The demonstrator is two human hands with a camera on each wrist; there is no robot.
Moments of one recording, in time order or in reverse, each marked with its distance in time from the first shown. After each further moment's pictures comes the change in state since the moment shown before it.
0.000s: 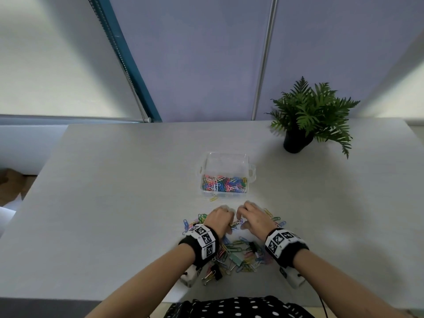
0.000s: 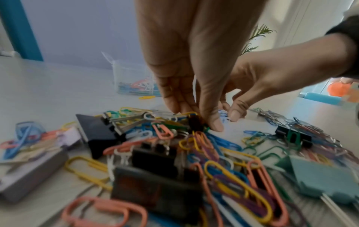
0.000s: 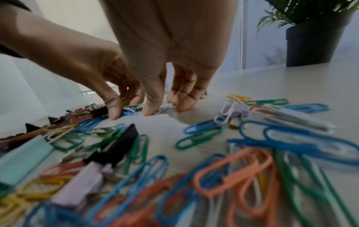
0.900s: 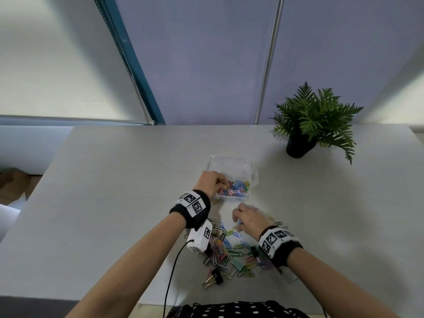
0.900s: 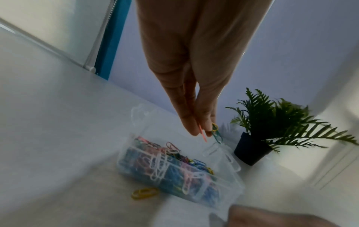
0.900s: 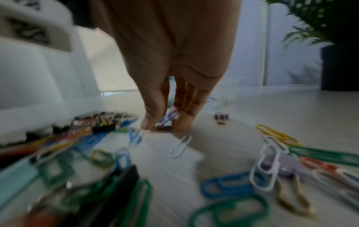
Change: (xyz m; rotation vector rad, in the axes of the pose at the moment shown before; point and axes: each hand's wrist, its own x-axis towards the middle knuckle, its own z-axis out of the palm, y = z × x) left_hand 0.029 -0.037 -0.086 -0.501 0.287 -0.047; right_hand 0.019 -0.022 -0.015 -0.077 -0.130 0.004
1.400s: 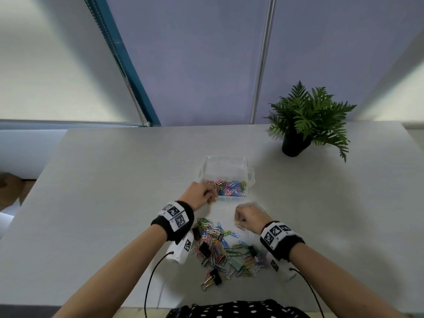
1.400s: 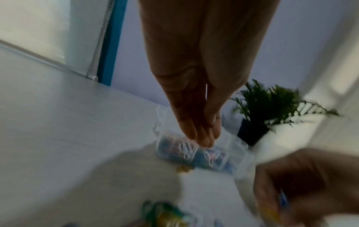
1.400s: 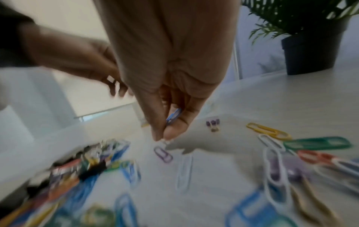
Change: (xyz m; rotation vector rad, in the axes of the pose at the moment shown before) left_hand -0.021 -0.032 0.001 0.116 -0.117 0.051; right_hand -0.003 0.008 -0.010 0.156 0.051 0.028
